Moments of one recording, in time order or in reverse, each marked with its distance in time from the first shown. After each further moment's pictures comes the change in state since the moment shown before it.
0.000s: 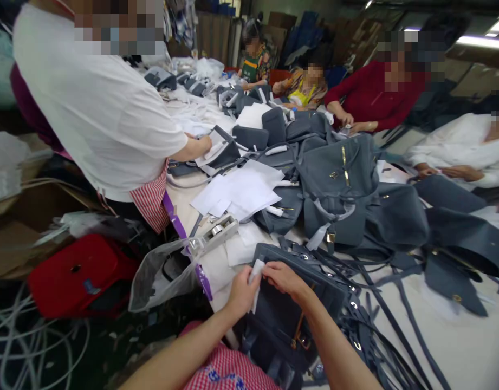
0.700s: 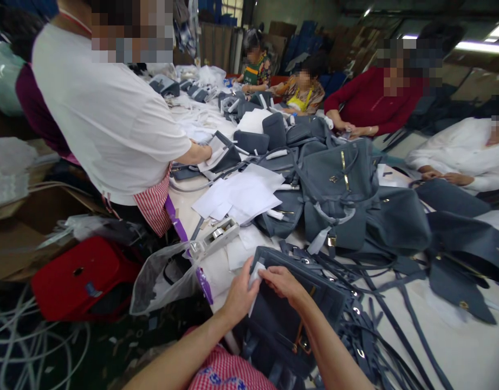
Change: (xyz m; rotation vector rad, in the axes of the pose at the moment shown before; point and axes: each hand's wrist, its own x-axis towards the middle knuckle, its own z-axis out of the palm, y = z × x) left_hand -0.008 0.001 -0.017 0.111 -0.036 0.217; right_hand -0.002 0.001 0.008 0.030 0.081 0.058
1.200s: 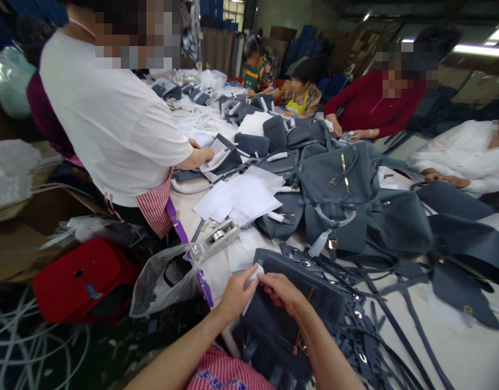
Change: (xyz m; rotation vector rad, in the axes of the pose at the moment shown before) left_hand 0.006 0.002 -0.014 -0.058 -0.041 0.021; right_hand 0.003 0.015 0.006 0.225 -0.103 0.033
